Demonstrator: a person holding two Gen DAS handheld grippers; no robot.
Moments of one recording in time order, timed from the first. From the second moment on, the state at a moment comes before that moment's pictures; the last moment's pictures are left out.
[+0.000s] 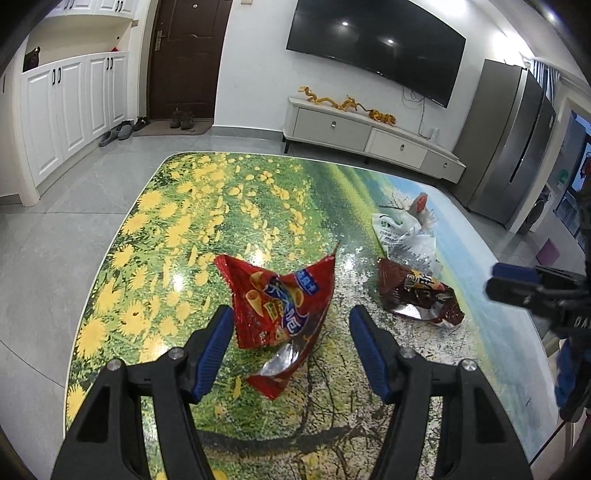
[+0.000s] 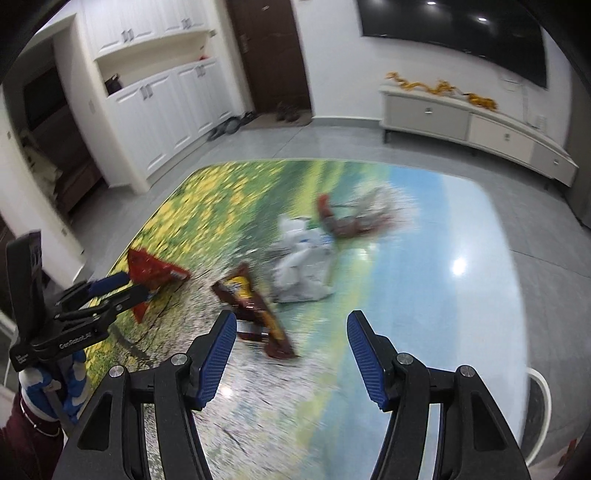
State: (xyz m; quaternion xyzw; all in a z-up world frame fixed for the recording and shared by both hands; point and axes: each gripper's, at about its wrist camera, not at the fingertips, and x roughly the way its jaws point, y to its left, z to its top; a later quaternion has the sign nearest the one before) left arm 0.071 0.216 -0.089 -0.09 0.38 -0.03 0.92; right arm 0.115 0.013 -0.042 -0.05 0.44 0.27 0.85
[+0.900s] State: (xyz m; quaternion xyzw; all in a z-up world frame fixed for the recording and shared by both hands) left arm 0.060 0.216 -0.098 -0.13 0.39 -0.09 0.91; right arm 0.110 0.051 -0.085 -0.07 0.46 0.32 0.82
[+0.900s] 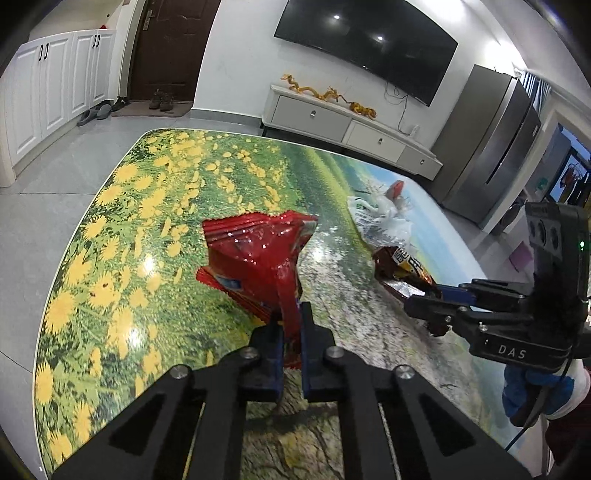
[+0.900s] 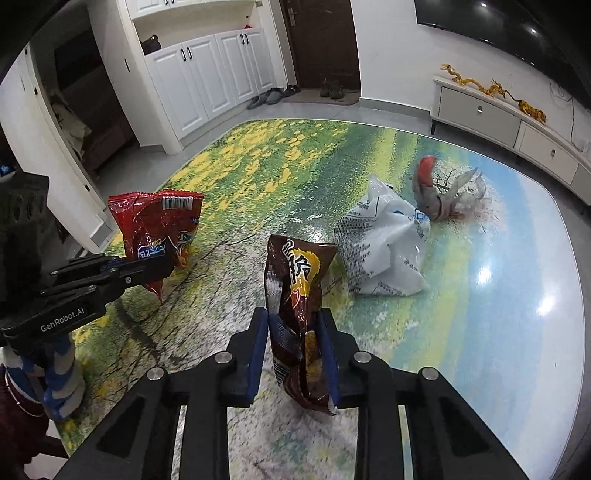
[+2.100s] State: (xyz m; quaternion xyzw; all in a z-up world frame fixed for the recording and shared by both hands) left arm 0.068 -0.029 -0.013 0.00 0.38 -0.26 0.89; right arm 0.042 -0.247 -0.023 0.12 0.36 0.12 0.92
